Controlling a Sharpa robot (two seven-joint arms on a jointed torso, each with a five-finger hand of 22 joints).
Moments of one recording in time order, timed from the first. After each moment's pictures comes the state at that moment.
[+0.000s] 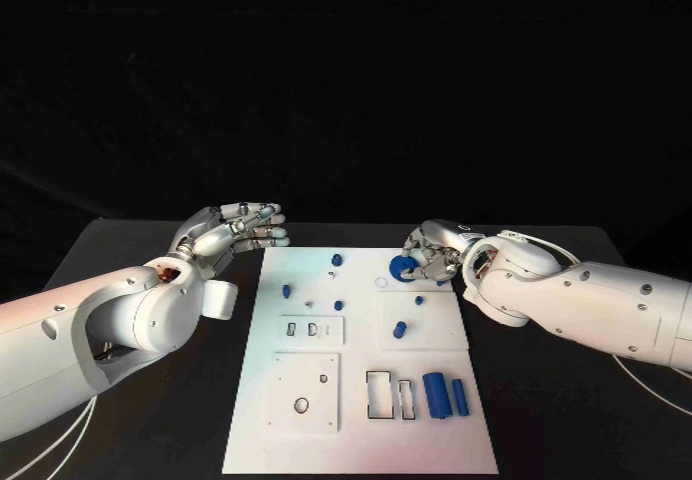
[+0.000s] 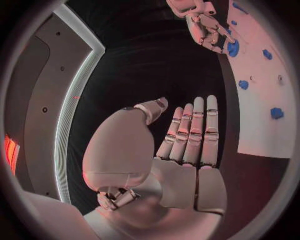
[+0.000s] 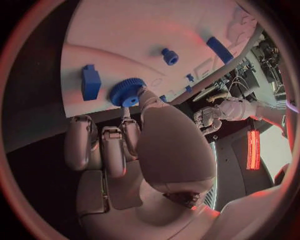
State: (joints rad) left arm 1.24 -0.93 0.01 1.62 0.00 -0.34 0.39; left_hand 1.29 -0.15 0.58 0.09 0.06 0.81 0.21 0.31 0.20 1.01 0.19 0.10 0.07 0.97 0.13 0.36 0.31 0.17 0.91 0.23 0.37 0.12; right arm 1.30 -0.80 -0.11 1.43 -1.40 -0.35 -0.23; right_hand 1.47 -0.15 0.18 0.28 0.17 0.94 0.14 0.22 0.42 1.39 0.05 1.36 1.31 1.47 -0.01 1.53 1.31 0.08 1.39 0.09 1.36 1.30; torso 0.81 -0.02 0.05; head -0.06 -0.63
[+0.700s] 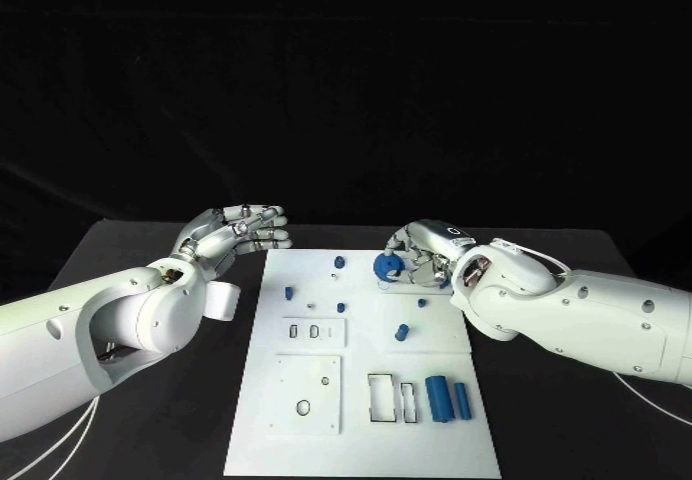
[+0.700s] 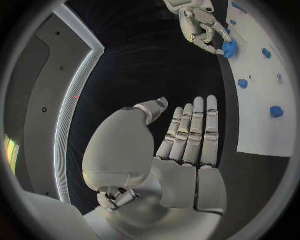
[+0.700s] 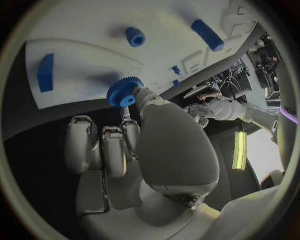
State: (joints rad) left arm 1.24 -0.93 0.01 1.62 0.00 -0.34 0.39; left_hand 1.29 -0.15 0.58 0.09 0.06 0.81 0.21 0.31 0.20 1.01 0.19 0.10 0.07 0.97 0.13 0.36 0.32 0.17 0.91 0.23 0.37 0.12; right arm 1.30 -0.80 -0.12 1.53 -1.48 -0.46 -0.22; right_hand 1.48 -0.17 0.31 0.28 0.17 0.96 0.14 0.23 0.42 1.40 0.04 1.36 1.31 1.46 -0.02 1.53 1.31 0.07 1.40 0.08 1.38 1.31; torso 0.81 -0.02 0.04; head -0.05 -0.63
